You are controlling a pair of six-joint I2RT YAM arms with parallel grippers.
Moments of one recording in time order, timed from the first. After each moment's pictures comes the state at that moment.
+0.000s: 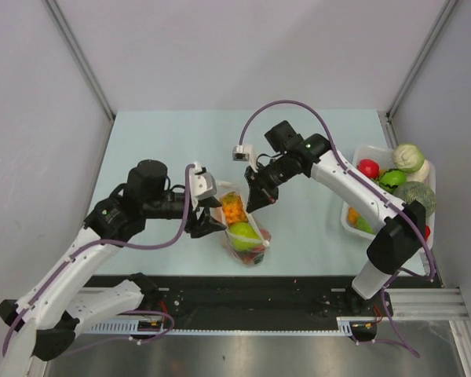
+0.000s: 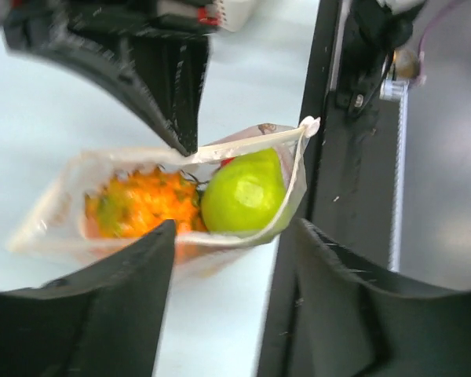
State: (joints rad) left arm -0.67 0.91 1.12 -0.71 0.63 0.23; right arm 0.66 1.66 1.62 -1.04 -0.85 -0.34
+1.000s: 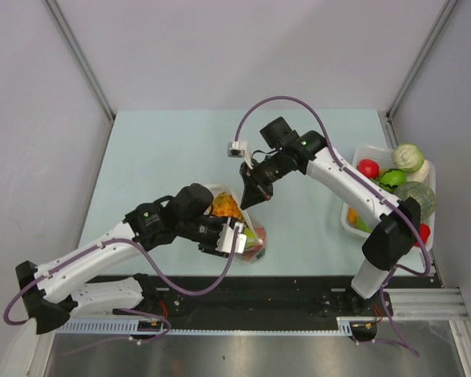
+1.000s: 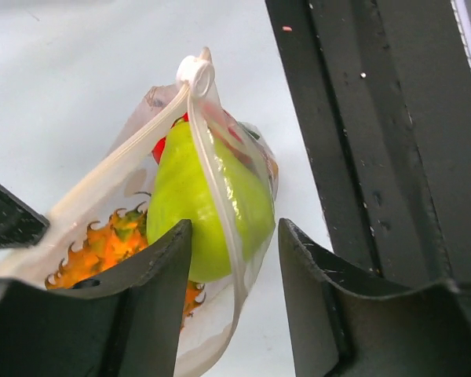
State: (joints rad) left arm -0.97 1.02 1.02 -0.81 0.46 0.81; right arm 0.68 1.70 1.69 -1.03 -0.89 -0.35
